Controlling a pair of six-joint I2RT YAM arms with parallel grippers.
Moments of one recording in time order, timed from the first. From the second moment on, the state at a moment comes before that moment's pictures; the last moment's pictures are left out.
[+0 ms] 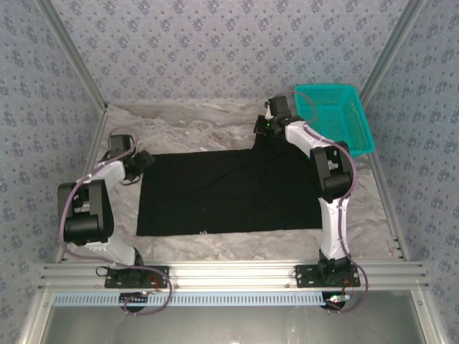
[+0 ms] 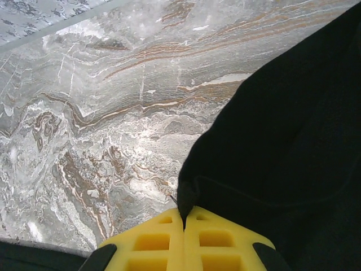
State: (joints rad) left arm 0.09 1.64 0.94 -0.26 0.09 -0.59; right arm 0.29 2.18 1.71 -0.31 -0.20 0.45
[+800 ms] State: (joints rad) left arm 0.09 2.05 1.40 -0.41 0.12 -0.49; right arm 0.29 2.19 1.72 -0.31 -0.20 0.44
